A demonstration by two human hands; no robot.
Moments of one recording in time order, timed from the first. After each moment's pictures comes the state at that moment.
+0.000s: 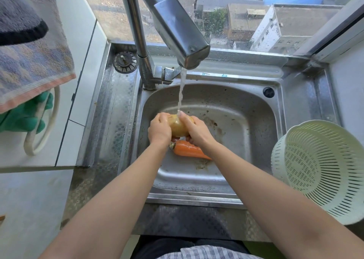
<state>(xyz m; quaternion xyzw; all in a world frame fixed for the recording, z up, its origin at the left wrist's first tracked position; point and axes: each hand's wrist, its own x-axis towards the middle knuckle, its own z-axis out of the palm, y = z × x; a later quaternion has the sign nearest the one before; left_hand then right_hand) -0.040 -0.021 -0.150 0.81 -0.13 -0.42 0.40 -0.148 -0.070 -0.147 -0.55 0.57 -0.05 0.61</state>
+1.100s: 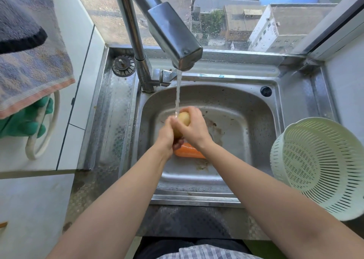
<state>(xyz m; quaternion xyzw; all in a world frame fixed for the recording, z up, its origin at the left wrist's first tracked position) -0.062 -0.020 -0.131 0.67 0.03 -0.59 0.44 -0.140 -0.067 -0.140 -0.69 0.53 -0.18 0.47</state>
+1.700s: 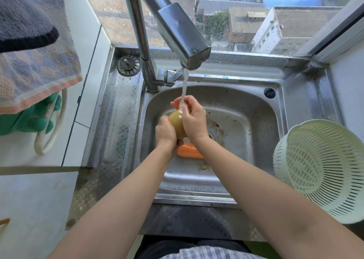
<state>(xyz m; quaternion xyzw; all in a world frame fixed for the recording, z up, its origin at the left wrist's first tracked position) -0.058 -0.019 -0.121 0.74 0.02 -0.48 0.46 -0.114 -0.069 -0.123 -0.59 0.51 -0.33 0.53</state>
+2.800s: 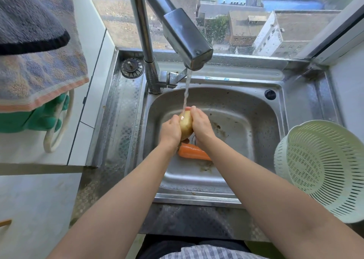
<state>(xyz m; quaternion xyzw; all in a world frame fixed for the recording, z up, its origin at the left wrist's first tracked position) -0.057 -0.020 -0.117 0.76 -0.10 -0.50 0.41 -0.126 -0.073 -0.138 -0.42 0.57 -0.24 0.66</state>
